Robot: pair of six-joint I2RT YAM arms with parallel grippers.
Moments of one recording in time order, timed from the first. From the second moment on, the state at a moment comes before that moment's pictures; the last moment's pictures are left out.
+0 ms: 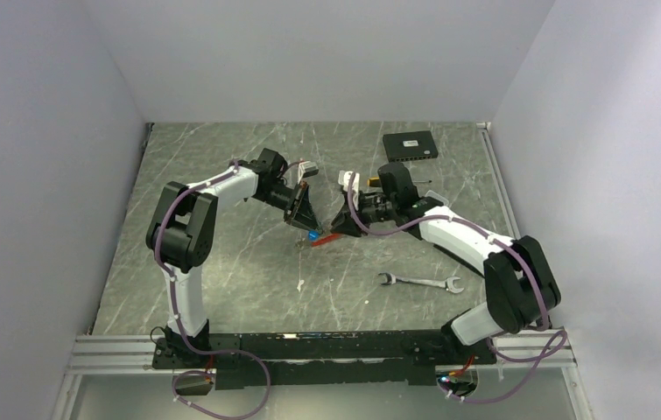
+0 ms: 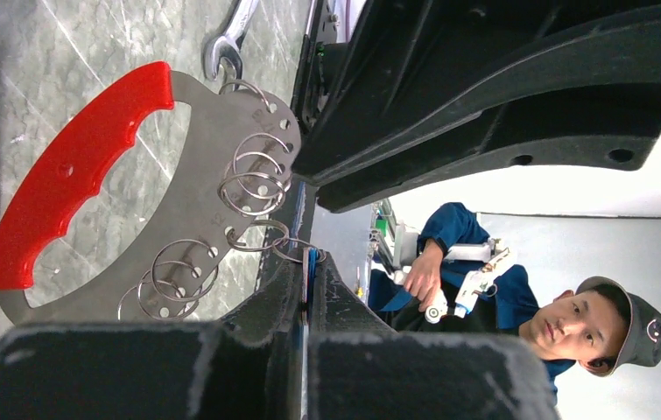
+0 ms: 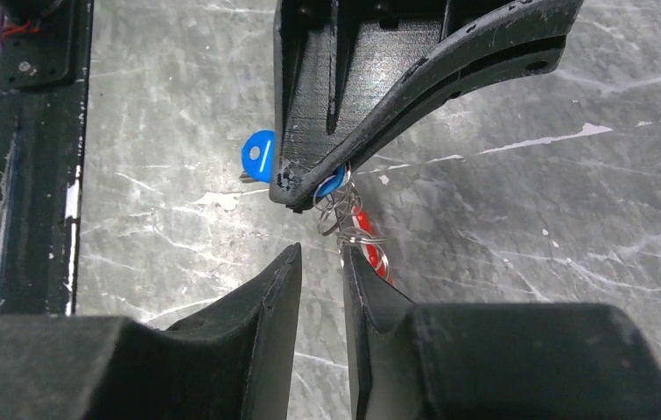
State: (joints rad) left arm -0.39 1.98 1.36 -0.66 1.35 -0.05; right arm 0.51 1.47 0.92 -0.08 -0.87 -0.40
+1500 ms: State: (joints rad) left arm -0.36 2.09 1.47 -0.81 1.33 0.12; right arm 0.56 1.55 0.91 0.00 -0.77 -0.50
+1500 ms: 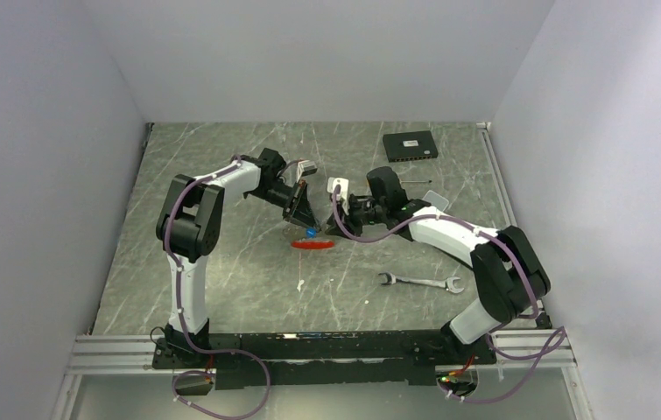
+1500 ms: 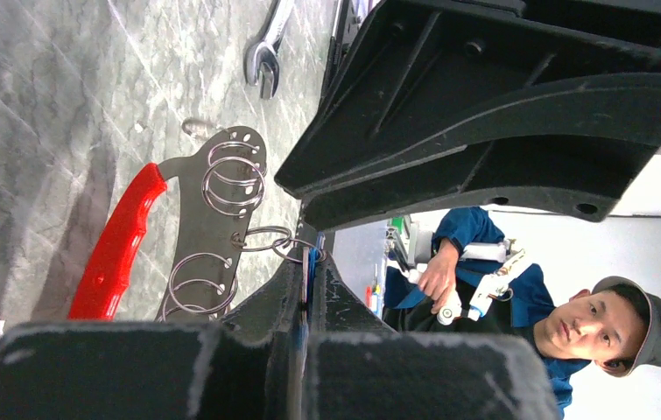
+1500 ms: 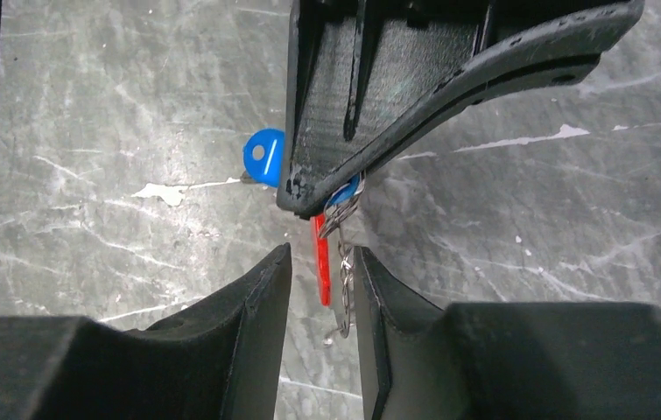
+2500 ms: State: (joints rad) left arm -0.35 2.09 1.47 -0.81 1.34 0.12; right arm 0.59 1.64 0.97 0.00 -0.74 -0.48
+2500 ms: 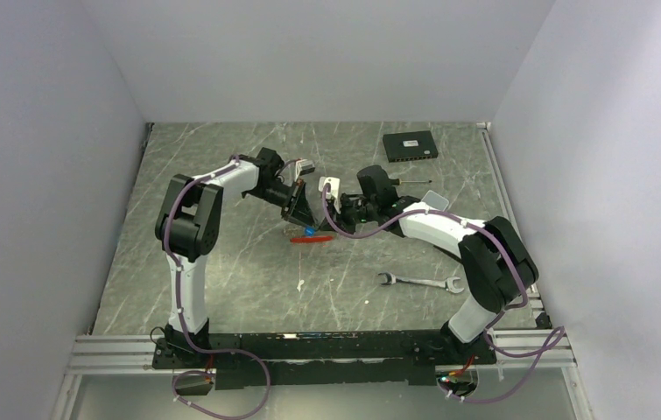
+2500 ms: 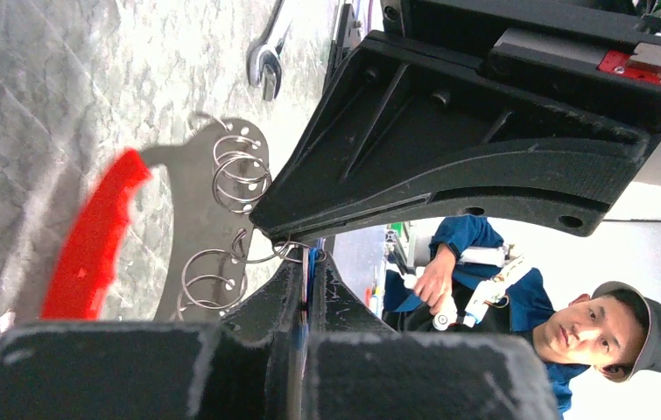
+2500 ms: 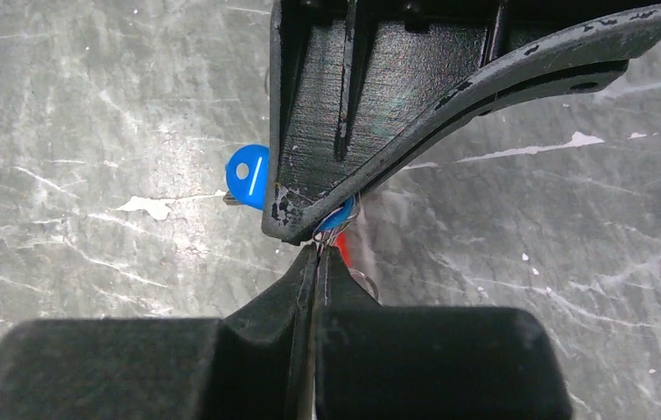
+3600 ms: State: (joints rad) left arm -0.27 2.15 1.44 -0.77 1.34 0.06; right arm 0.60 1.64 0.81 0.36 -0.71 -0.42
